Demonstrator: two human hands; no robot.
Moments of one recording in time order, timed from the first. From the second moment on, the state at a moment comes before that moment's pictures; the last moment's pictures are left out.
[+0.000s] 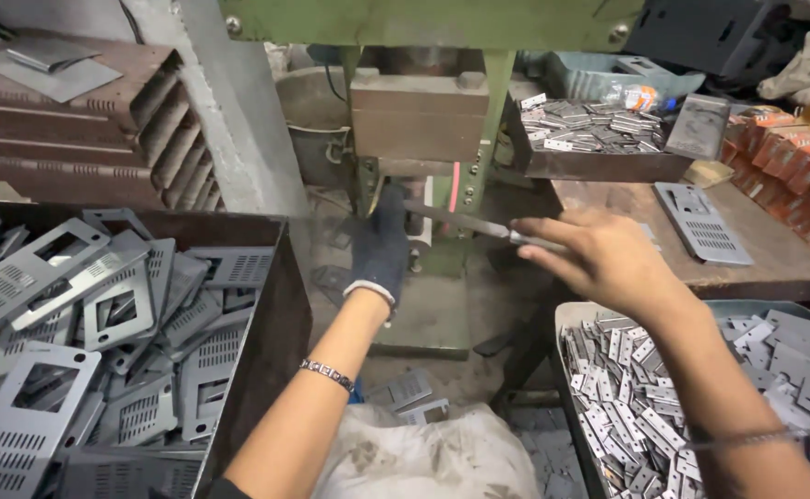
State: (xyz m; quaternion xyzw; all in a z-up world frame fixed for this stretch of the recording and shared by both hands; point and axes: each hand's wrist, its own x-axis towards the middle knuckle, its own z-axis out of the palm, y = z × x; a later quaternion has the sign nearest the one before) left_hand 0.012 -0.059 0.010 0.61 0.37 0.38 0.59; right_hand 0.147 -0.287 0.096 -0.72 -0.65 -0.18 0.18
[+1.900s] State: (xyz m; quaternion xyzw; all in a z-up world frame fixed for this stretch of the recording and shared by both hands) left_hand 0.058 0.040 -0.031 0.72 0.32 0.50 0.36; right_hand 0.046 -0.247 0.054 -0.76 -0.50 -0.14 0.39
